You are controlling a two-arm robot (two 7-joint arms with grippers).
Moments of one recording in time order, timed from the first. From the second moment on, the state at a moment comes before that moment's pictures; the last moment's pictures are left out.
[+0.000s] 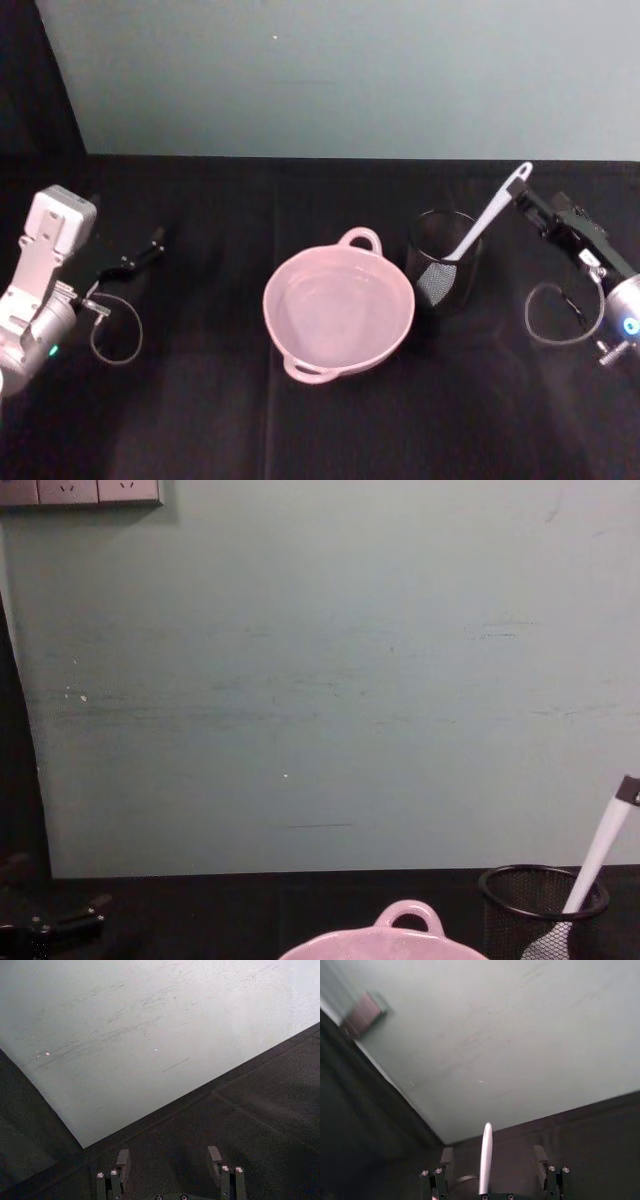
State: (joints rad) left arm -0.20 0.60 0.45 -1.41 -0.25 -0.12 0.03; right arm 0.09 0.43 -0.15 -1.51 0.90 0.04 0.24
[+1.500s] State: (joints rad) left arm -0.20 0.60 0.45 -1.41 -0.25 -0.12 0.03; right arm 0.26 0.47 -0.23 -1.35 1.13 0.13 0.35
